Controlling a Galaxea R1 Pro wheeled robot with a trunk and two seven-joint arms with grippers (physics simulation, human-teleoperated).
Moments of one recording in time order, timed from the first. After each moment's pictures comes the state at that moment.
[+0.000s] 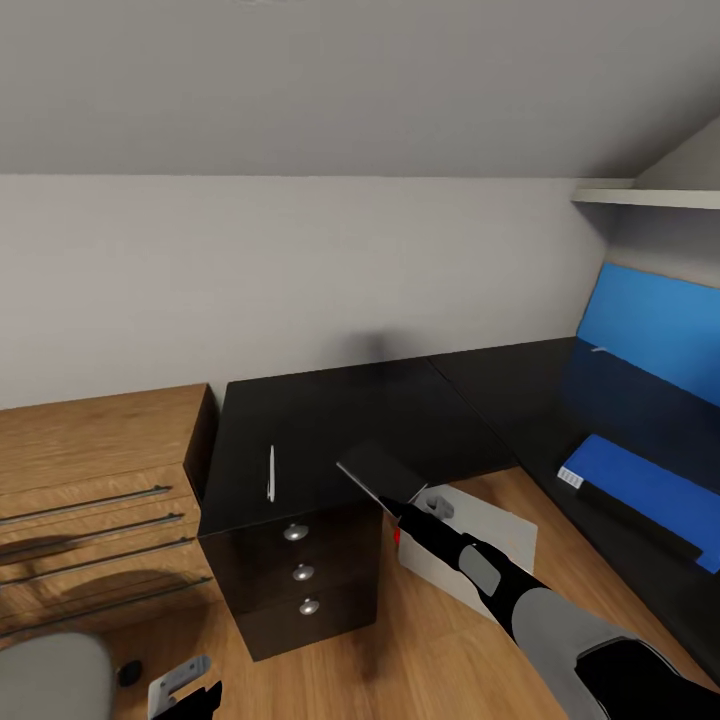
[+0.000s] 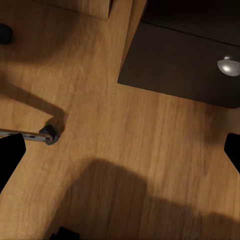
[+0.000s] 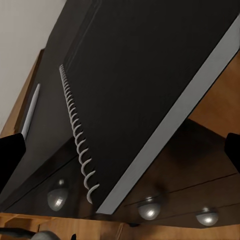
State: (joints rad) left arm -0.05 -0.04 0.23 -1.00 0.25 0.30 0.09; right arm -0.82 0.04 0.28 -0.20 -0.86 0.10 0.62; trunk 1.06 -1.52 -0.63
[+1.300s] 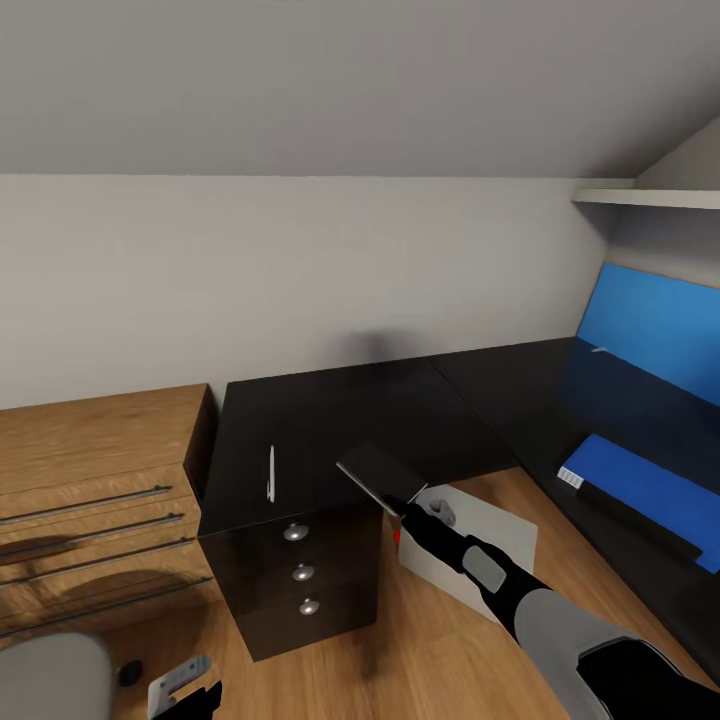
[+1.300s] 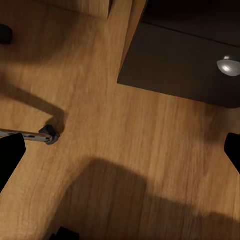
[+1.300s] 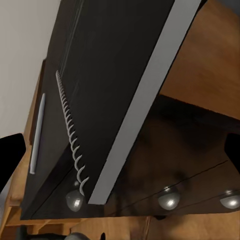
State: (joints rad) left arm -0.05 -0.04 0.23 -1.00 0.25 0.30 0.09; right arm -0.82 0.03 0.27 -0.19 -0.99 0.21 0.62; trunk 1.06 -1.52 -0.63
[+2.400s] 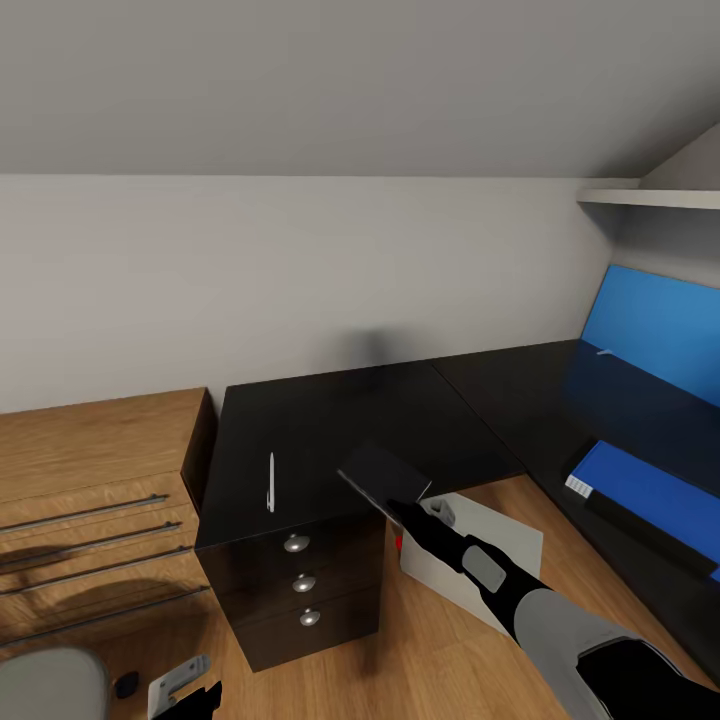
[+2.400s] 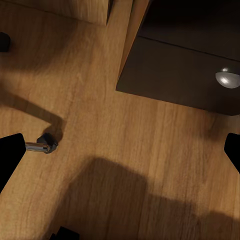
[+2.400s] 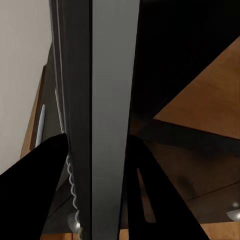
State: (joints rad) left arm -0.05 -0.04 0.23 -1.00 0.25 0.30 0.09; right arm -0.82 0.03 0.27 -0.19 -0.99 0.21 0.62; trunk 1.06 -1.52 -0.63
